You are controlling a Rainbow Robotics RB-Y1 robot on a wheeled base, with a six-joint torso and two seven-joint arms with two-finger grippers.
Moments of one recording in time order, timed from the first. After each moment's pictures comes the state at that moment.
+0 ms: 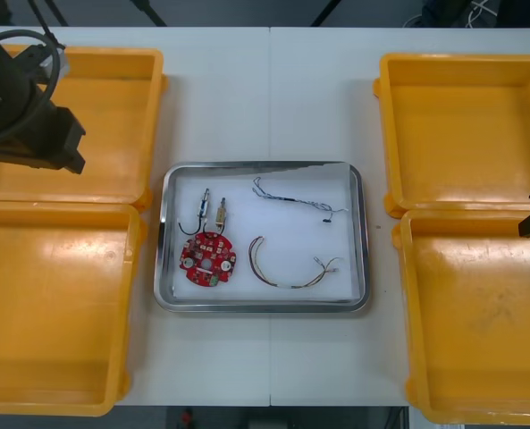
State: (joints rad) right arm -0.33 -1.04 -0.05 -2.00 -1.07 1.85 0.94; left arm -0.84 1.14 -0.37 -1.98 1.21 1.80 -0.89
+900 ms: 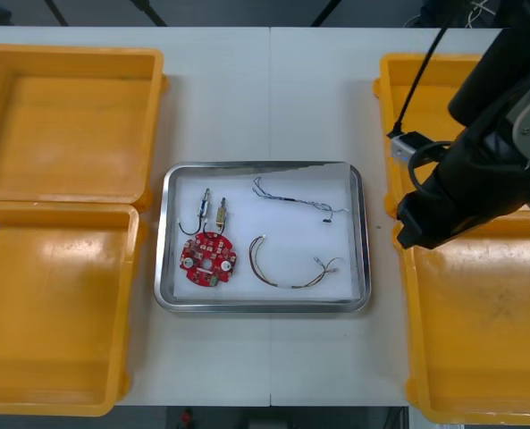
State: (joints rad) right arm -0.79 -0.99 0.53 -2.06 -1.23 1.76 1.02; left arm -0.13 1.26 0.15 -2.13 1.20 1.65 -1.04
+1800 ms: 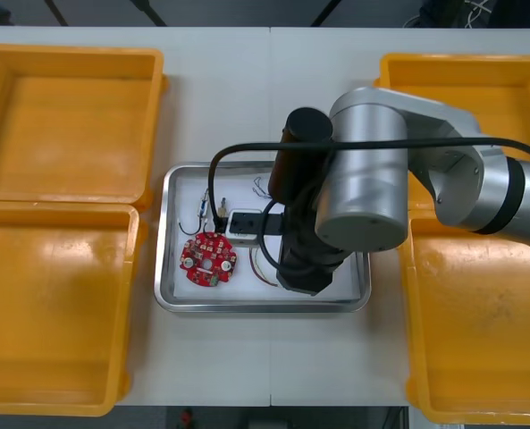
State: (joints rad) right arm -1.05 -0.66 1.01 -1.97 -1.00 1.55 1.59; left arm -0.02 1.25 0.25 -2.14 1.17 1.59 -1.01
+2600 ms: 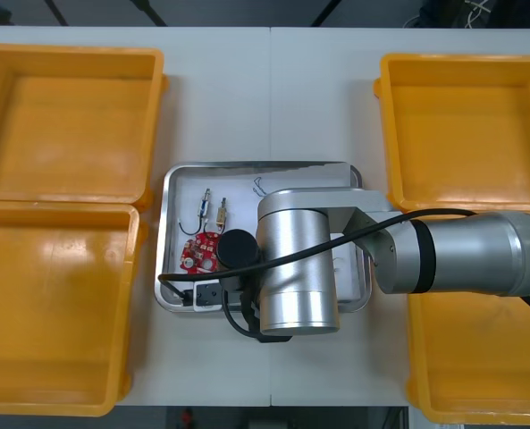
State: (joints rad) right arm -1.06 -0.50 1.28 -1.90 -0.80 1.46 1.58; left arm -0.03 1.25 0.21 -2.10 1.16 1.55 -0.97
